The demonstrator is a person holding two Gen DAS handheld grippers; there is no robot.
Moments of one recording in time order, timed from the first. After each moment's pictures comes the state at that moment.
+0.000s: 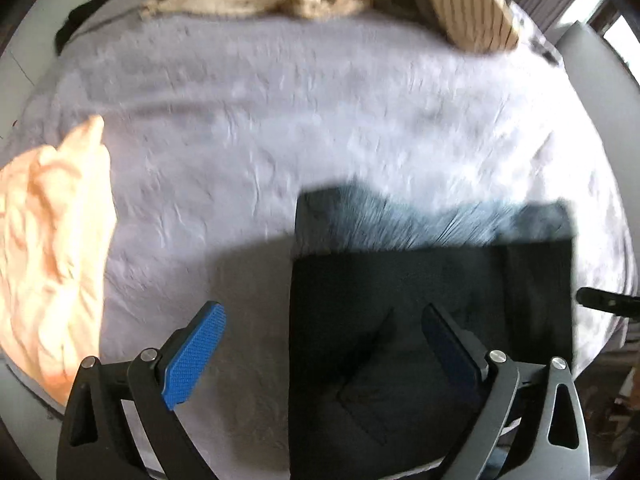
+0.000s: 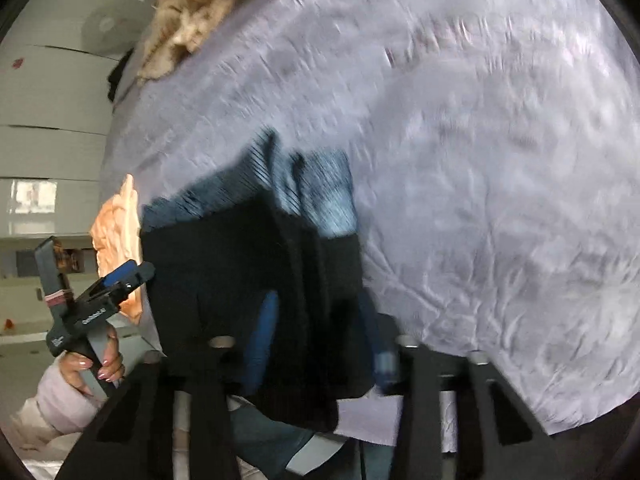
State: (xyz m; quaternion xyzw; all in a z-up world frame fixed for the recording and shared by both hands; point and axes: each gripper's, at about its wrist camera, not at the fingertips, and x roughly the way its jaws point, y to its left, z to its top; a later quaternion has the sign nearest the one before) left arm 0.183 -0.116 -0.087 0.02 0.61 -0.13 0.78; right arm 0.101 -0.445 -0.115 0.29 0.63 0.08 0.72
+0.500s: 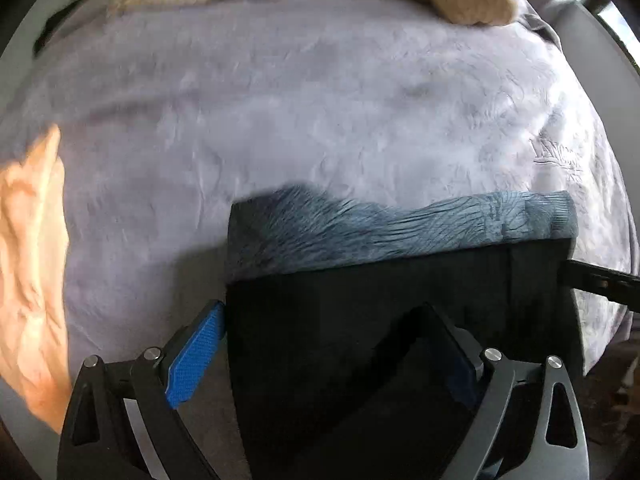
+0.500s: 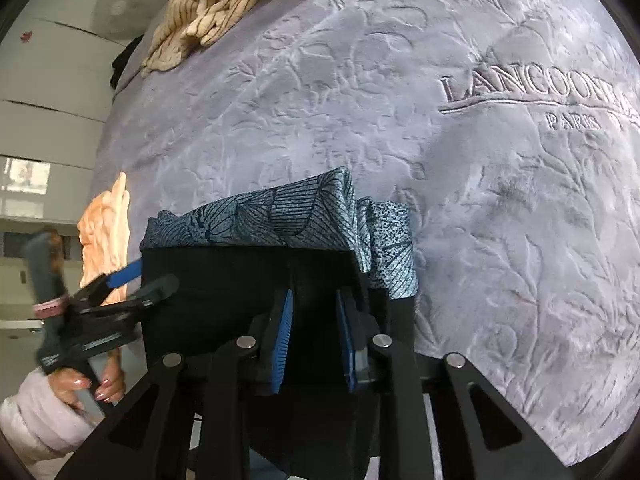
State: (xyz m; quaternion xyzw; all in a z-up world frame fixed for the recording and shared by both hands) left arm 0.205 -0.138 -0.132 0.02 0.66 -0.15 0.74; right arm 0.143 -0.416 -0.128 0.25 0.63 0.08 0.73
